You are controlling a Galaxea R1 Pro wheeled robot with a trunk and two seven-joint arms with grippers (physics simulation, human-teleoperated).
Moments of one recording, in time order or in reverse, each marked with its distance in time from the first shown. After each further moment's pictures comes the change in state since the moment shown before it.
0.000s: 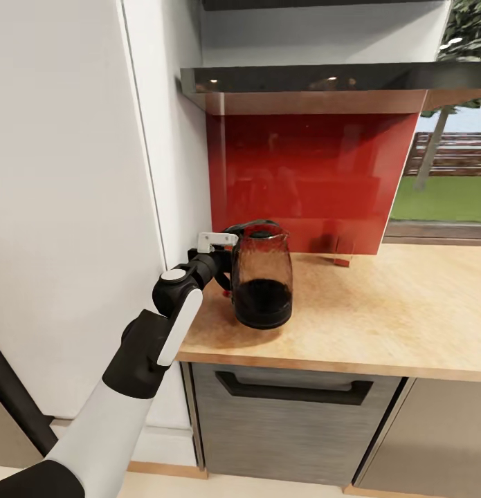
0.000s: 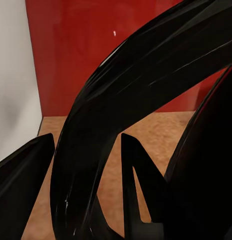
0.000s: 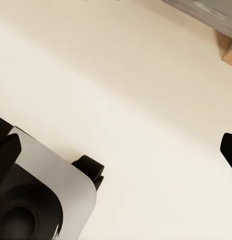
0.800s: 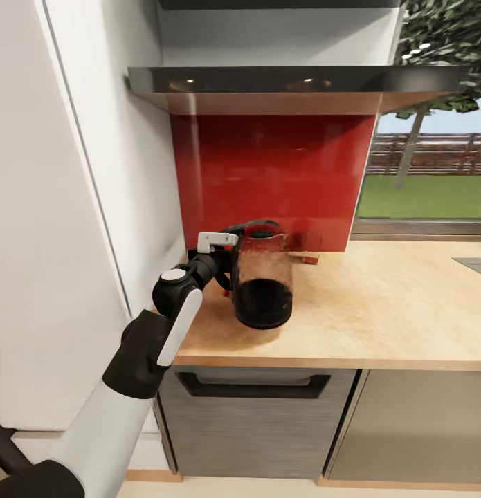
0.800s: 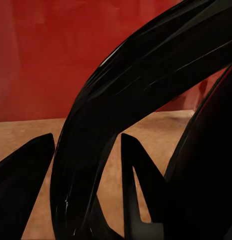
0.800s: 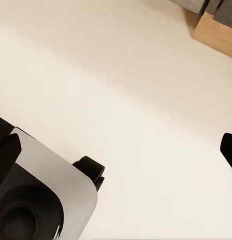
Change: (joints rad) left arm 0.000 0.000 -0.001 -0.002 0.000 0.000 0.000; right arm 0.000 0.000 0.001 -0.001 0.000 -0.002 0.004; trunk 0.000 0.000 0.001
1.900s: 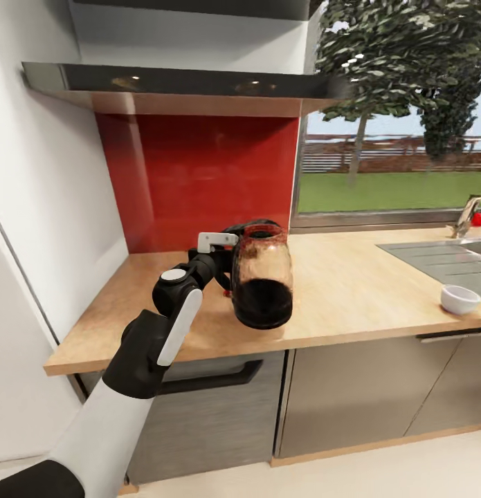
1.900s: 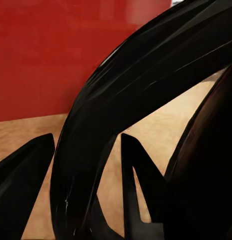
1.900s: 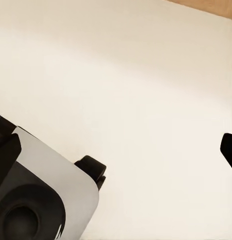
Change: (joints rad) left arm 0.000 0.000 0.000 0.000 0.002 0.000 0.000; right arm 0.000 0.000 0.001 -0.002 0.000 0.005 0.005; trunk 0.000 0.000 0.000
